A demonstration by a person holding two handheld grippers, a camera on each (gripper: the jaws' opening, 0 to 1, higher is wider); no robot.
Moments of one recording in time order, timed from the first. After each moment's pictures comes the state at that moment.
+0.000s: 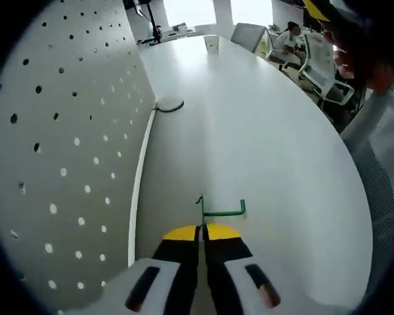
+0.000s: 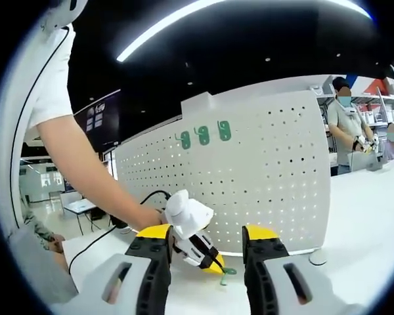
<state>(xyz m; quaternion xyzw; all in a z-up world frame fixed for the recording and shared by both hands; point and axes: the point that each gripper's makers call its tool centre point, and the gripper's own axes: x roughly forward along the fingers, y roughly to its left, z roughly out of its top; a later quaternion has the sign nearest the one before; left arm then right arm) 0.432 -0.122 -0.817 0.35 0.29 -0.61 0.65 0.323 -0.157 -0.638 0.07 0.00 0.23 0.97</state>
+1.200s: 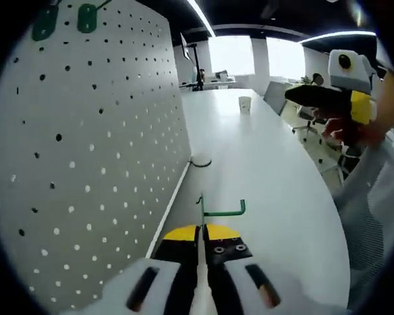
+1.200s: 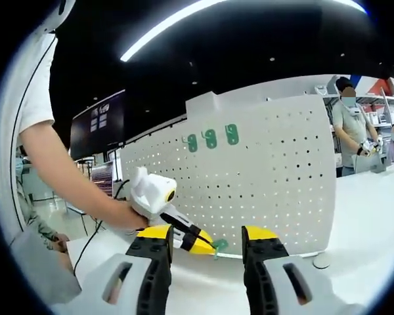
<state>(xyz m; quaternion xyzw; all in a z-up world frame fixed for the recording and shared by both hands) 0.412 -0.099 -0.728 0.21 0.20 -0.57 0.77 0.318 -0.148 -0.625 0.06 0.00 0.24 0.97</state>
